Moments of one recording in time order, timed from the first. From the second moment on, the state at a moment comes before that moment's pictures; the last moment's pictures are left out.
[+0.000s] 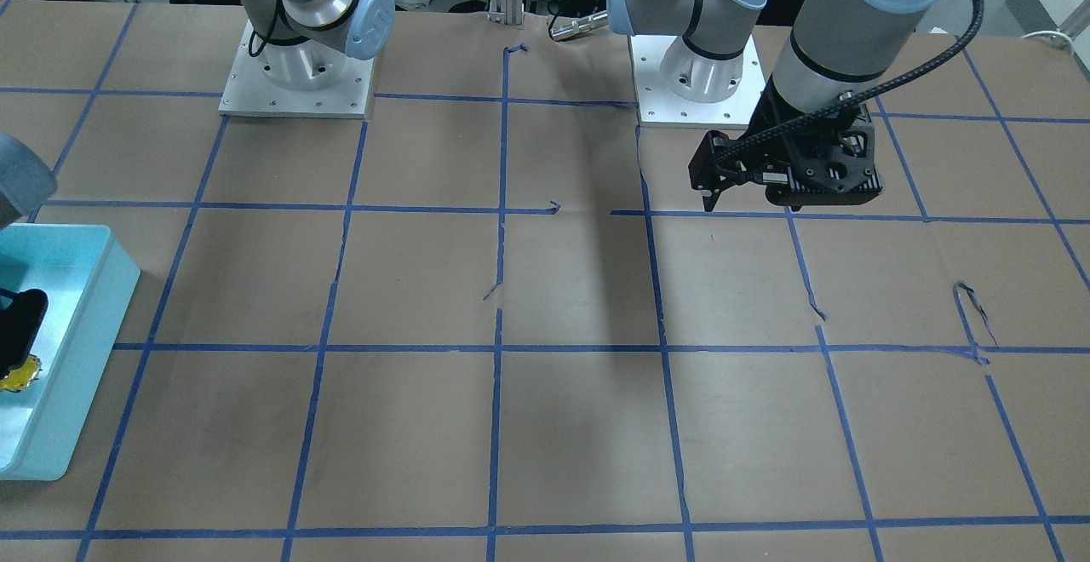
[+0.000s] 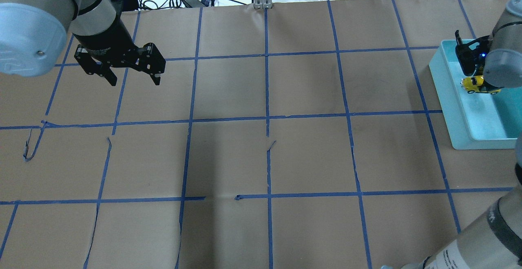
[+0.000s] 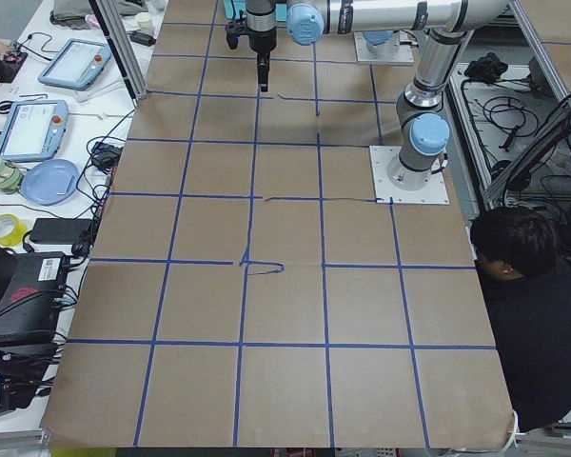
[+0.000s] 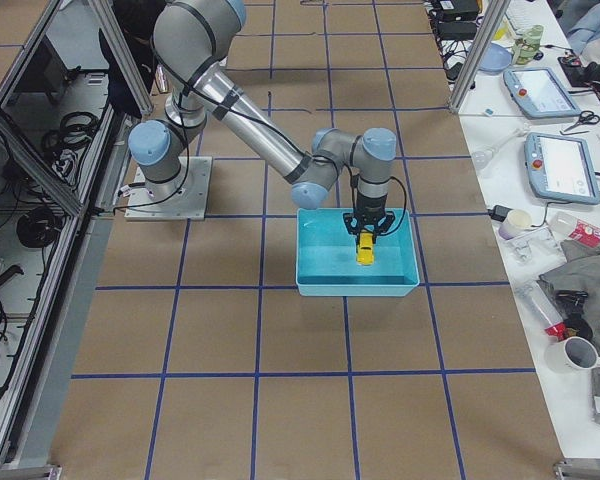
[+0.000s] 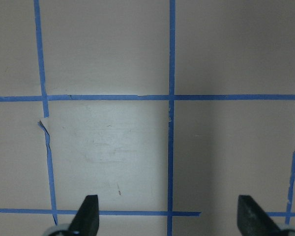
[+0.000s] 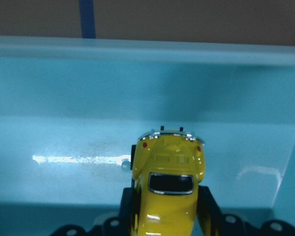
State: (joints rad) left arm -1.55 -1.62 -1.60 -1.52 1.62 0.02; right arm 1.07 -1.07 1.71 -2.37 -1.81 -2.11
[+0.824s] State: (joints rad) left arm -1.55 -1.63 -1.60 -1.50 1.63 0.01; right arm 1.08 -1.29 1.69 -2.15 -1.63 -1.80
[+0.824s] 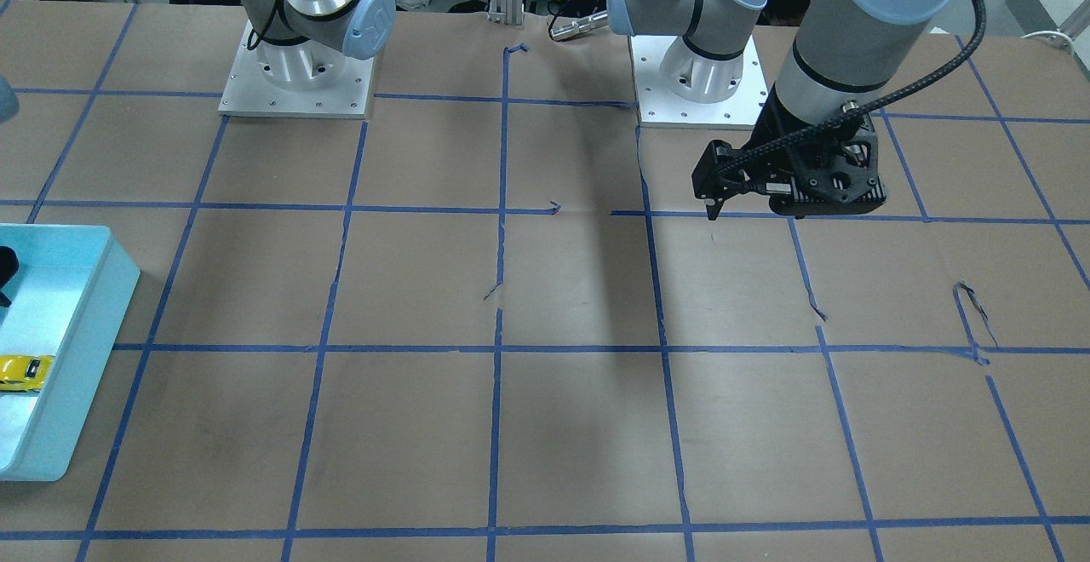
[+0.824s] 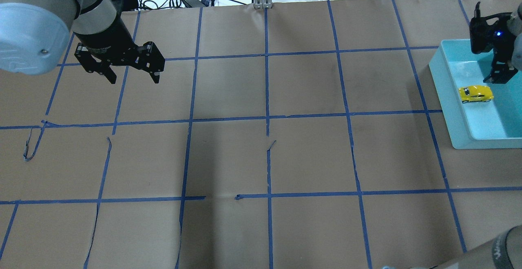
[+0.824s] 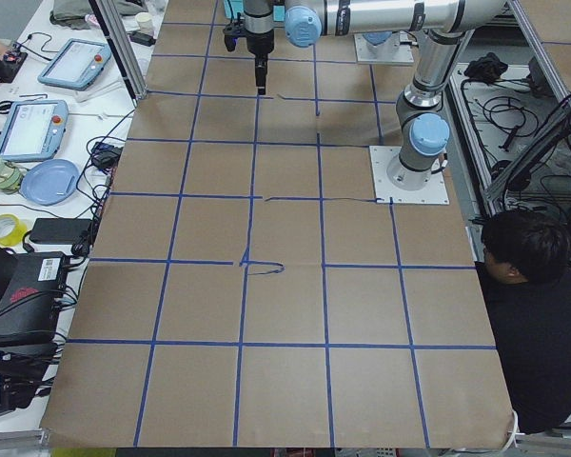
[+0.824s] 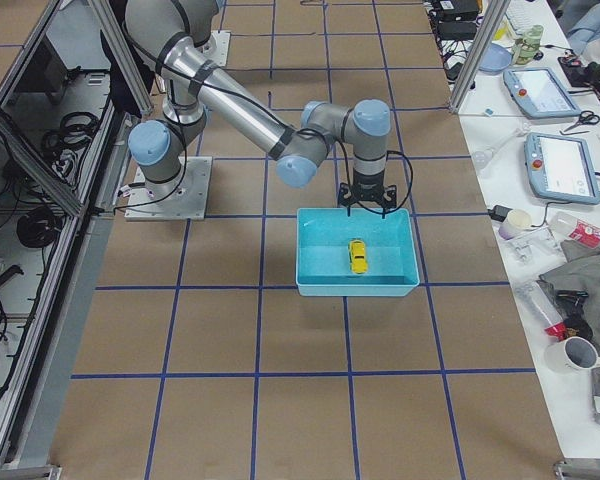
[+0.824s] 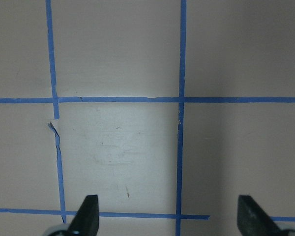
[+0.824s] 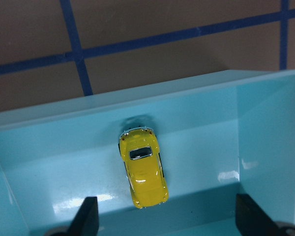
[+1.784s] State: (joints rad) left arm -1.53 -1.60 -1.59 -1.50 1.62 0.01; right arm 1.51 -1.41 1.40 -1.61 -1.55 -0.35
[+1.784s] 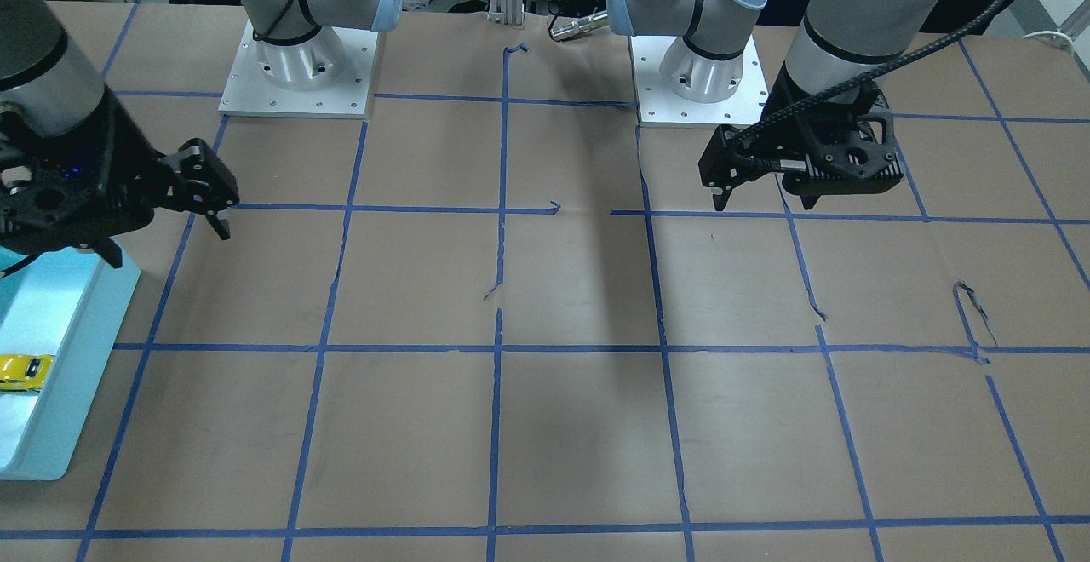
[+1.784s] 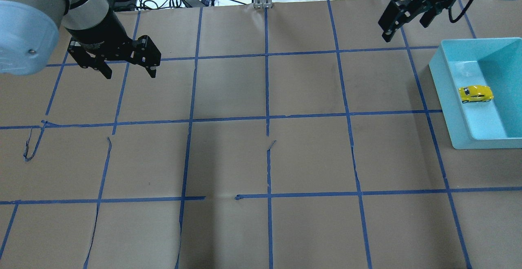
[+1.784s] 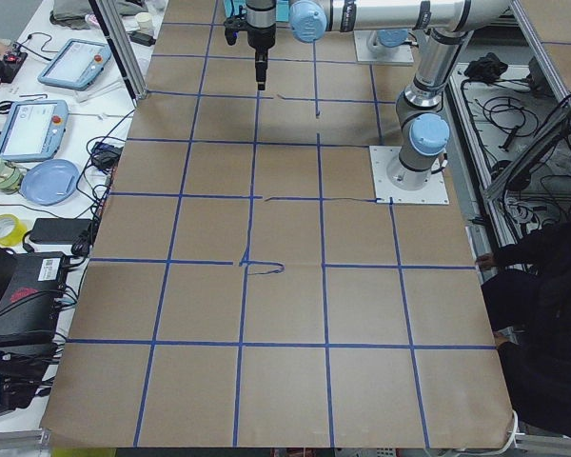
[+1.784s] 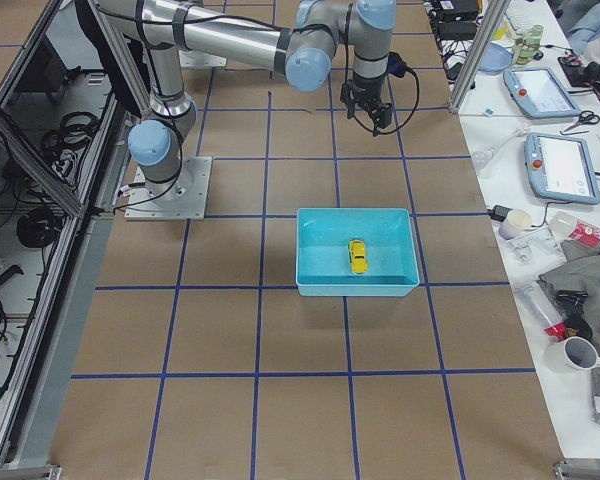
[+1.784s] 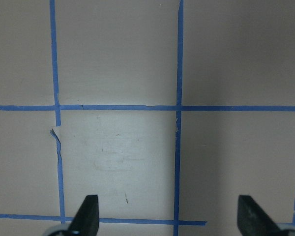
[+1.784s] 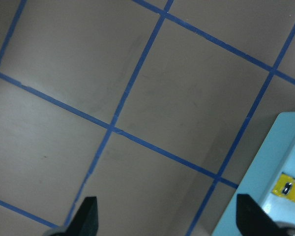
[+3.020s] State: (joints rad) left arm -1.52 -1.59 -1.60 -1.50 1.62 -0.07; right arm 1.63 -1.41 1.39 -1.60 -1.54 0.18
